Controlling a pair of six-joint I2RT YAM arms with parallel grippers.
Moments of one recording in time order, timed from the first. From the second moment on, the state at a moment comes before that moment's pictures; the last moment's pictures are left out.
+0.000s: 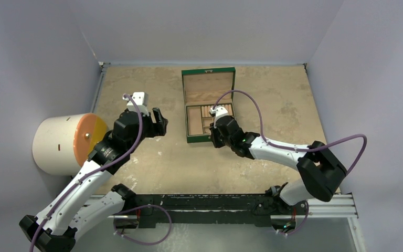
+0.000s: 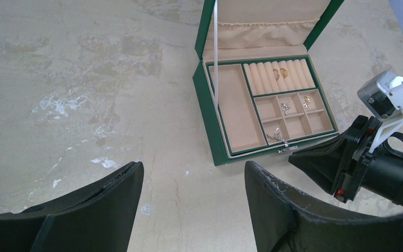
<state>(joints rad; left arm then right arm) -0.56 0.80 0.85 -0.46 -0.27 -0.41 0.81 1.46 0.78 -0.02 0.16 0.35</state>
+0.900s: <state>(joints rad) -0.56 0.80 0.85 -0.46 -0.27 -0.41 0.81 1.52 0.84 0.01 0.24 0.35</state>
